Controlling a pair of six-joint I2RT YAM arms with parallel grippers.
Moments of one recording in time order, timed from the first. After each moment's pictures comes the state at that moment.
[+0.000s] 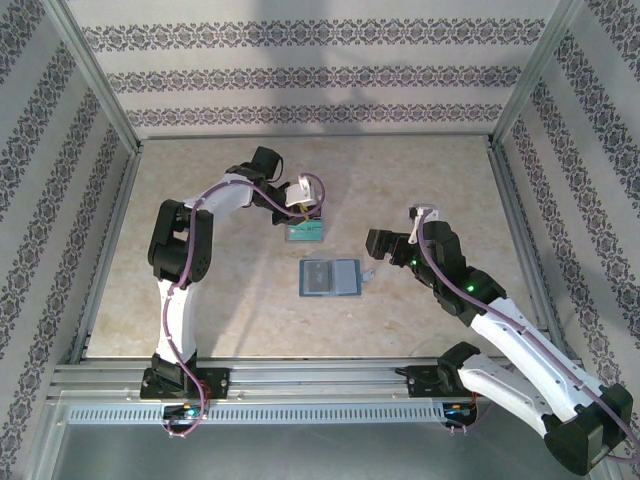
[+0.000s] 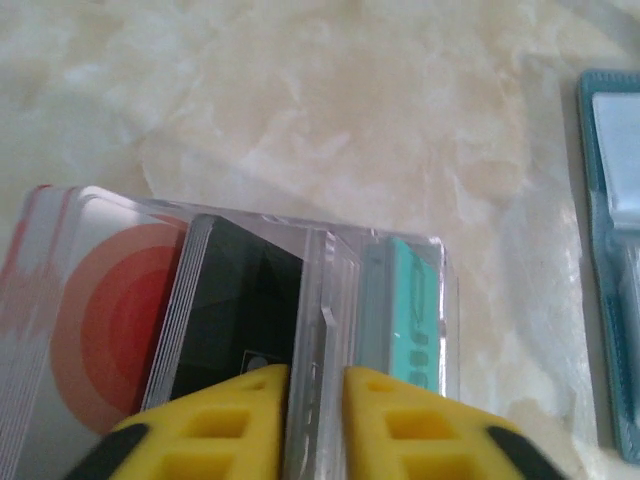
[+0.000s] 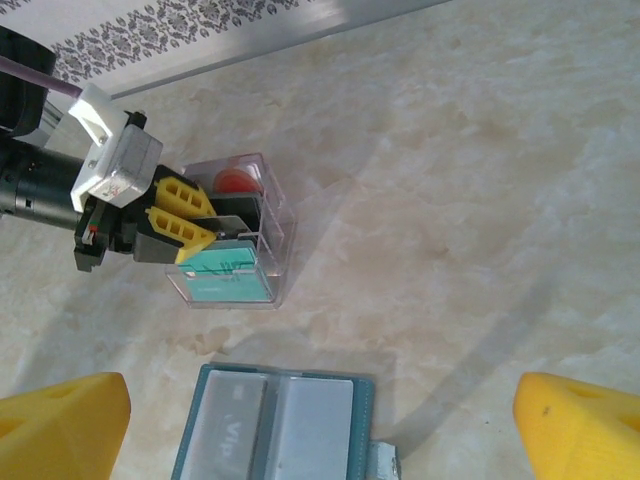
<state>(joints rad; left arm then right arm) -0.30 2.15 1.65 -0.64 0.66 0.99 0.54 0.83 0.70 -0.39 0.11 0.54</state>
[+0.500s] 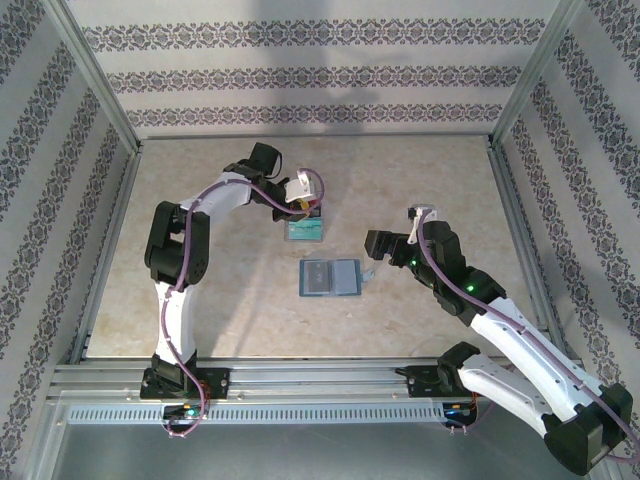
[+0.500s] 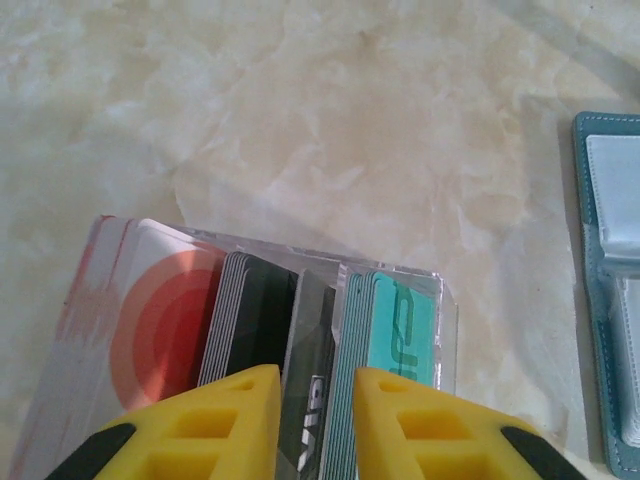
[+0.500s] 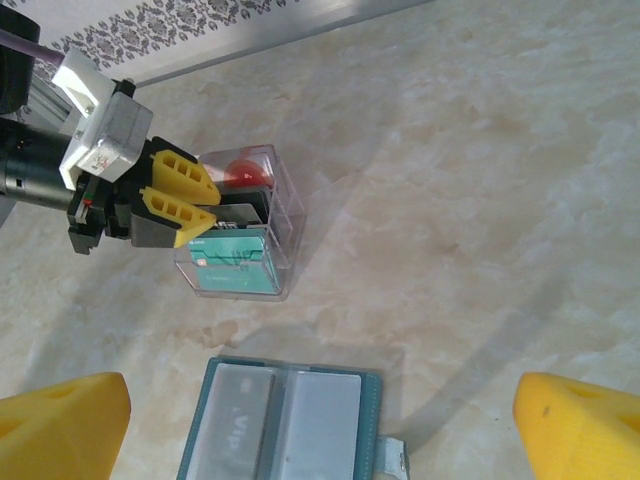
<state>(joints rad) -0.30 2.11 1.65 -0.62 0.66 0.97 0.54 0.83 0.70 -0.39 0.09 0.54</state>
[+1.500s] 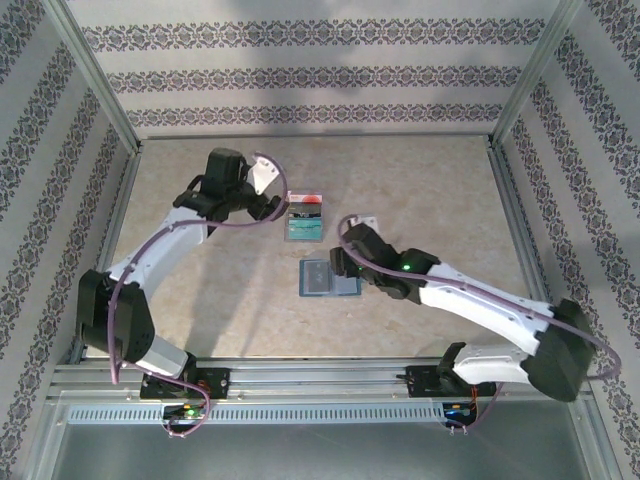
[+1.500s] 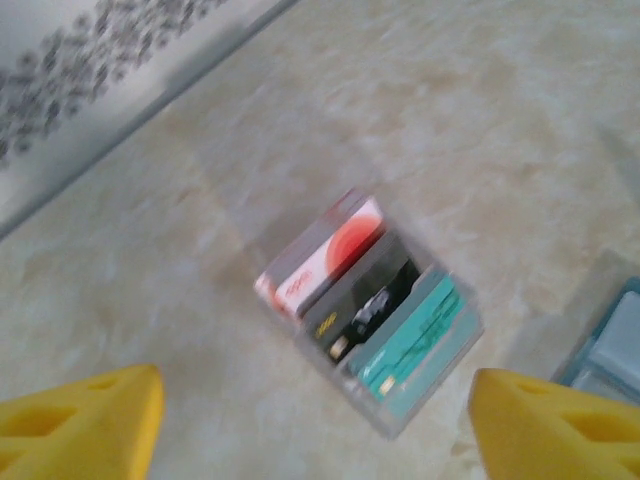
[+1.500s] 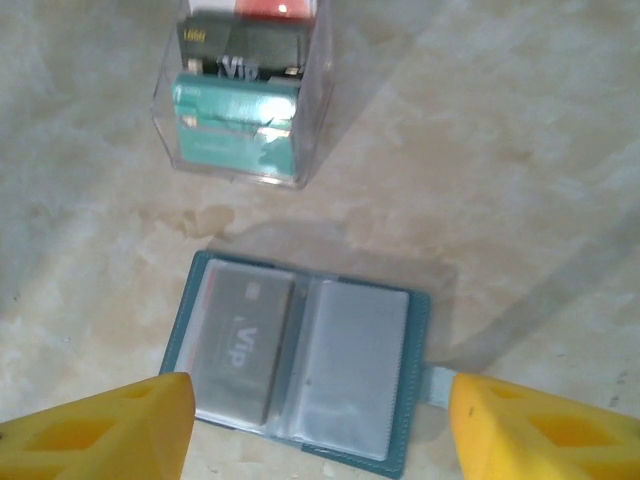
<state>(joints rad) -0.30 1.49 1.17 -0.33 0.26 0.34 0.89 1.27 0.93 -0.55 0.33 0.63</state>
